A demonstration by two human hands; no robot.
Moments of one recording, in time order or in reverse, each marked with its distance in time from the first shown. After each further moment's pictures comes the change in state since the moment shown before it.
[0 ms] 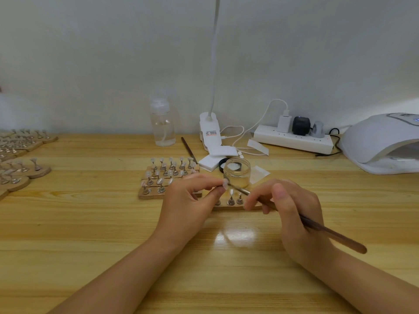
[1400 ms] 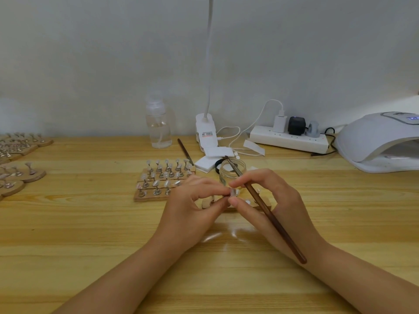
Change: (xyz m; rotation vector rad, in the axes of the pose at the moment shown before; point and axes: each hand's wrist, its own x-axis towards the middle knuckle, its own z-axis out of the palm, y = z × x) left_hand -0.002 0.000 0.004 0.096 -0.084 0.218; right_hand 0.007 -0.004 0.001 -0.164 -0.091 0.036
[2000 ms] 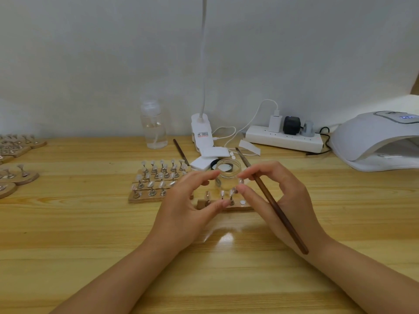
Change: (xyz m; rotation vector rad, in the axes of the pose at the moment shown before) left_hand 0.001 -0.002 -0.001 0.071 -0.086 -0.154; right_hand 0.003 0.009 -0.010 0.021 0.079 0.059
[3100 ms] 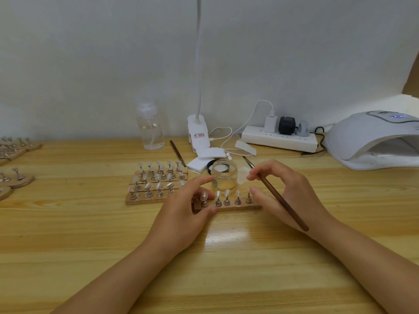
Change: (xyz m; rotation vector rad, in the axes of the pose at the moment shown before) left_hand -0.002 -0.013 0.003 0.033 -0.099 -0.076; right_hand 0.010 0.020 -0.025 -0.171 -0.198 0.080
